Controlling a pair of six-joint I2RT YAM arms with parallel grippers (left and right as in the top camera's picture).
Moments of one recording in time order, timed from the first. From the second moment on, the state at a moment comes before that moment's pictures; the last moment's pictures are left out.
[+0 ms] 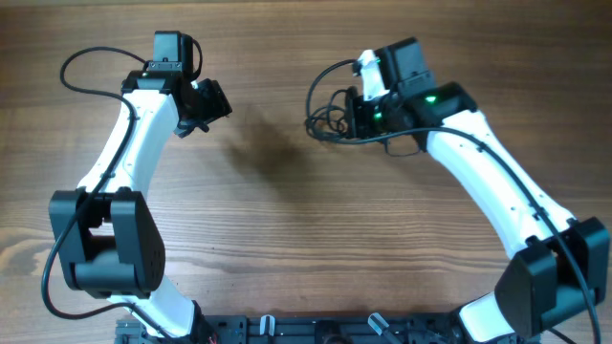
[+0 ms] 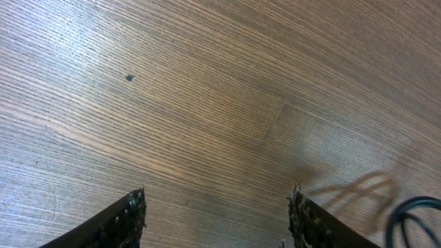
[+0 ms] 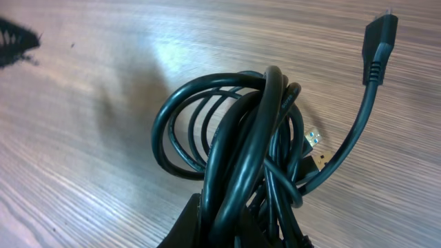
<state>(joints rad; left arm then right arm) -0.04 1.83 1.41 -0.79 0.05 -0.49 0.41 1.69 1.38 -0.72 -0.25 0.20</state>
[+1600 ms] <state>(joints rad) -0.34 1.76 1.50 -0.93 0.21 -0.41 0.15 1.87 1.38 -0.65 -0.38 0.50</state>
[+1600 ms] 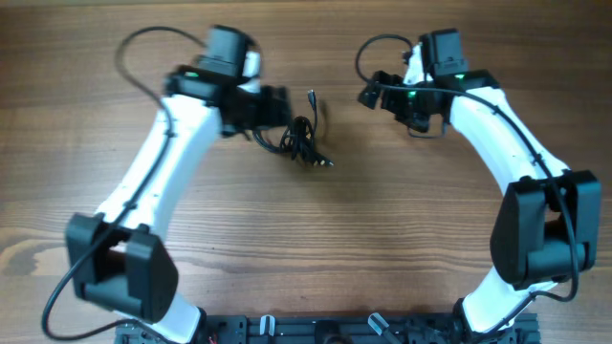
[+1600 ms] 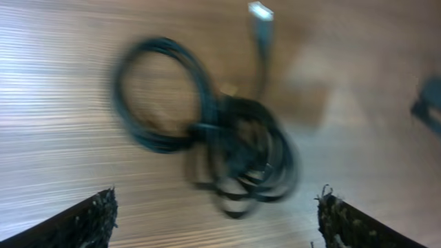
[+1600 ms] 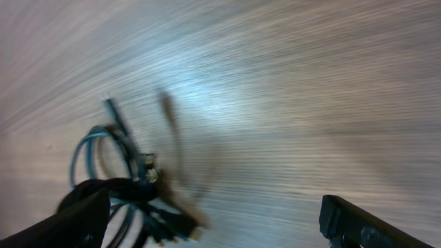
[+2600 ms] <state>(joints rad) -0.35 1.93 1.50 -1.00 -0.17 -0.54 0.18 1.87 1.31 -0.65 -0.53 0.41</state>
